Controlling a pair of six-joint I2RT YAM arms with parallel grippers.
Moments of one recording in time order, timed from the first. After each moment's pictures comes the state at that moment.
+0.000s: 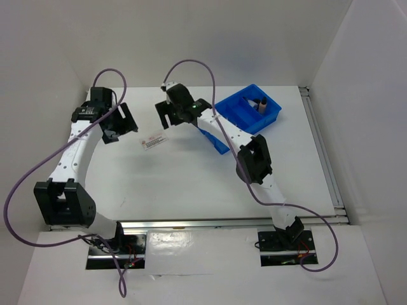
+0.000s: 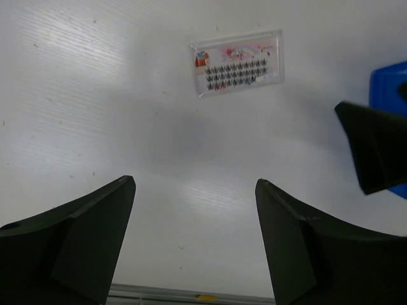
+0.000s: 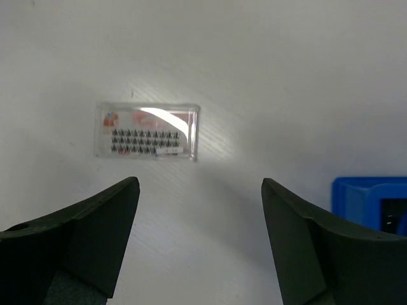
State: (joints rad) left arm -0.01 1.47 1.43 -0.92 -0.04 -0.47; right arm 0.73 2.38 2.36 -0.60 0.08 0.18
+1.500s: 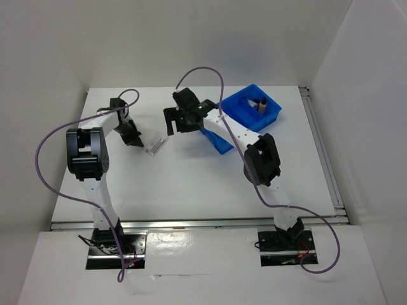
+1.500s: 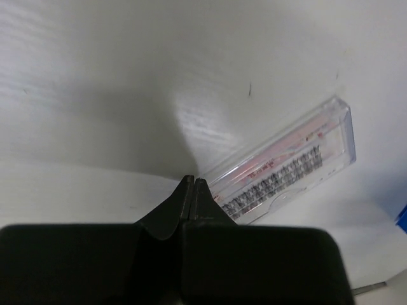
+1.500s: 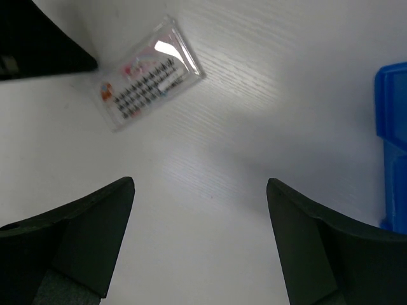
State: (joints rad) left arm 0.10 2.12 1.57 -0.71 0.24 -0.48; right arm 0.72 2.28 2.12 -0.71 -0.01 0.39
